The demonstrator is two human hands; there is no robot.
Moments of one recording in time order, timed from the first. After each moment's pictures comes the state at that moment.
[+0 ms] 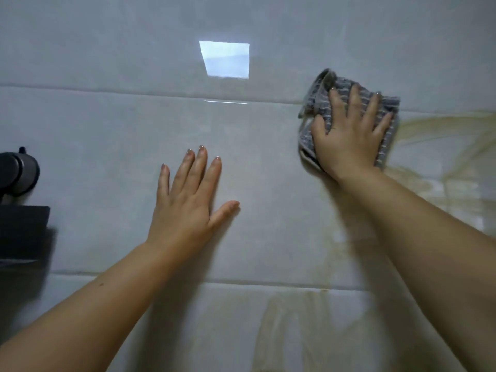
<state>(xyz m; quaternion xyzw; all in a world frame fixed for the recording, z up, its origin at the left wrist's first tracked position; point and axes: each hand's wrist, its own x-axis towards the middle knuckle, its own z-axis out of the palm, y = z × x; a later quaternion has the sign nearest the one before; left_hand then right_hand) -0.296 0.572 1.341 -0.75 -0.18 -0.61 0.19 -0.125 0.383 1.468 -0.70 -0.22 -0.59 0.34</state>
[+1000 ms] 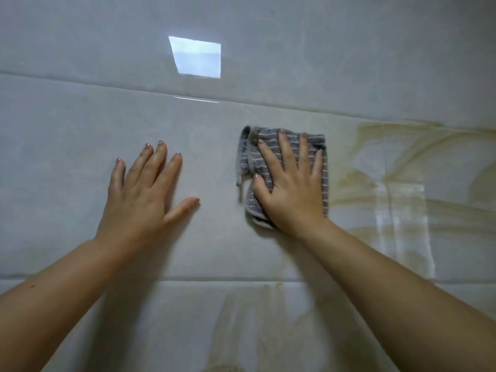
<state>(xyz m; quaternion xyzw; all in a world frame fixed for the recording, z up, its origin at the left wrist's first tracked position) -0.299 0.568 1.342 -0.75 -0.17 -0.61 0.17 -0.117 0.387 1.383 -0.64 -0.35 -0.65 0.21</state>
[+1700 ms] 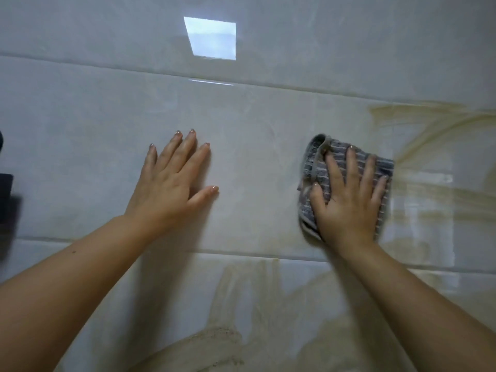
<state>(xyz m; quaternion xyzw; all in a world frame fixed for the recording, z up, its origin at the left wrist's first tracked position) -0.290 0.539 1.338 -0.79 -0.16 -0.57 0.18 -0.063 0.331 1.327 -0.65 -0.26 -0.65 0.30</state>
